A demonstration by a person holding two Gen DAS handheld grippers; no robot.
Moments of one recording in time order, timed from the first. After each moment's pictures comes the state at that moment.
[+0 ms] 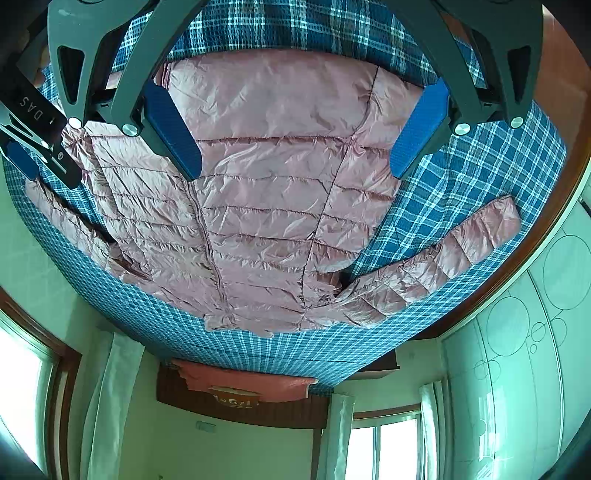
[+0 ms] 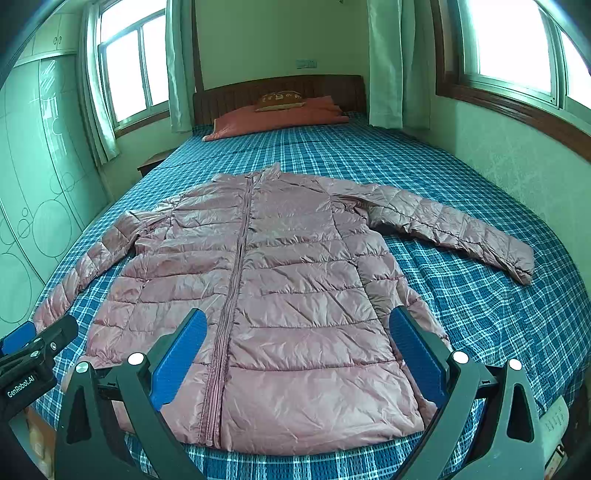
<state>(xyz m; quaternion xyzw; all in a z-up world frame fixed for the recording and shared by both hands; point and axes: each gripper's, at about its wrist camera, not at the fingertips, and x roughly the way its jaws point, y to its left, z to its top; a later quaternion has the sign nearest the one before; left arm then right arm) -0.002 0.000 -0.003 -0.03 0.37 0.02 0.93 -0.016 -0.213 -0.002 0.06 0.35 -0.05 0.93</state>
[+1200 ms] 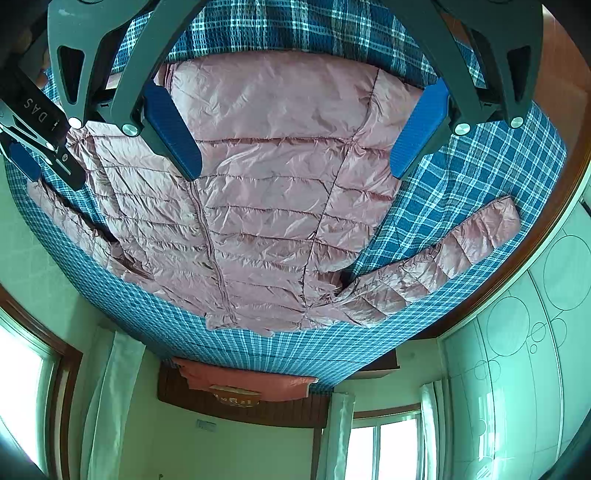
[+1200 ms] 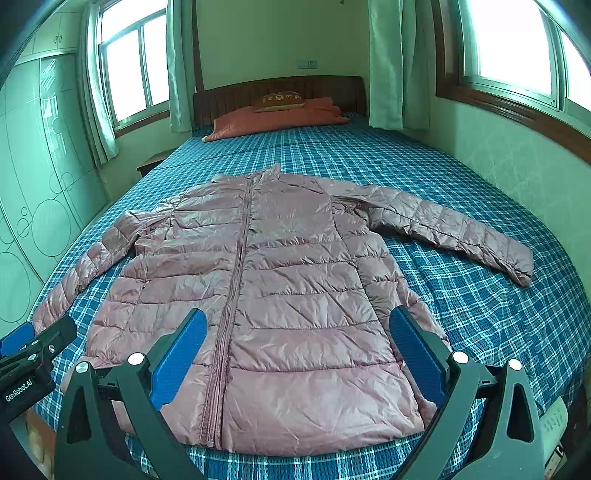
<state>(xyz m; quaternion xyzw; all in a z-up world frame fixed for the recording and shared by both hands) -0.002 0.000 -0.003 -0.03 0.37 0.02 0.93 -0.016 -0.212 0.000 0.06 0.35 -0.05 0.93</state>
